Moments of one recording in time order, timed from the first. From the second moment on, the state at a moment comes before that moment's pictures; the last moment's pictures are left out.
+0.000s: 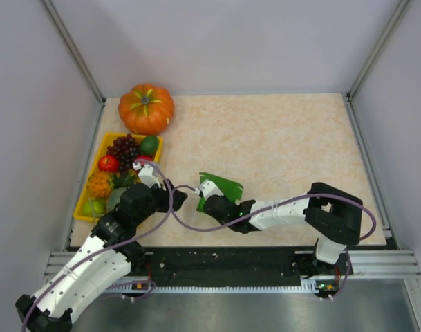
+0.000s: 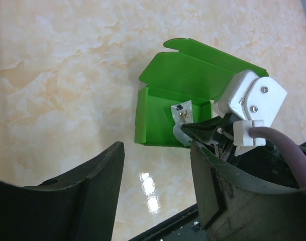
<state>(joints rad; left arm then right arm) -0.60 0.52 0.48 -0.41 -0.01 -0.59 1.24 1.69 0.85 -0.06 0.48 0.27</state>
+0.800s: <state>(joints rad) -0.59 0.97 0.58 -0.33 0.01 -0.52 1.03 1.22 0.75 -0.18 0.22 0.32</state>
